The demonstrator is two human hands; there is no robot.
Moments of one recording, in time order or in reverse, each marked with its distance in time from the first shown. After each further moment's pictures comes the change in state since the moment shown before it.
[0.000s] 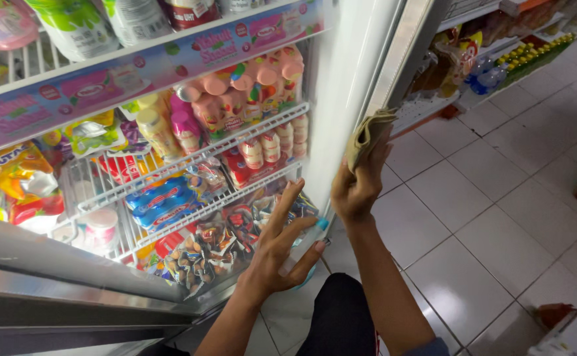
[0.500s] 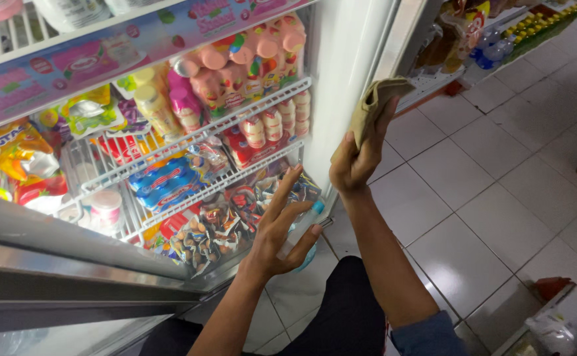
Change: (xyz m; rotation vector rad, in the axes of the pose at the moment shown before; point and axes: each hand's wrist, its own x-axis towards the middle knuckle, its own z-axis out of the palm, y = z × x) left_hand -0.019 -0.007 -0.003 -0.032 -0.004 -0.028; right_hand -0.003 0.009 0.019 0.215 0.068 -0.032
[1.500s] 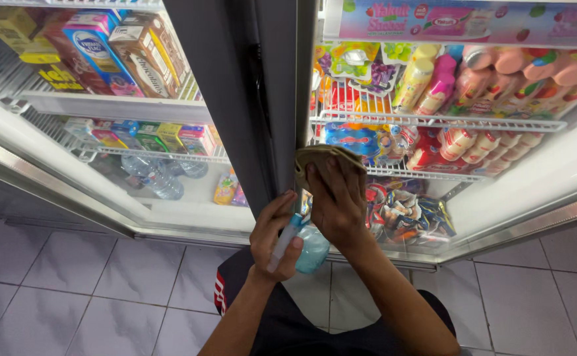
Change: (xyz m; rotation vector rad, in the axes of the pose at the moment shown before) left_hand -0.196 0.043 -0.170 0.389 0.702 -0.028; right_hand -0.111 -0.266 0.139 0.236 -0.469 -0.446
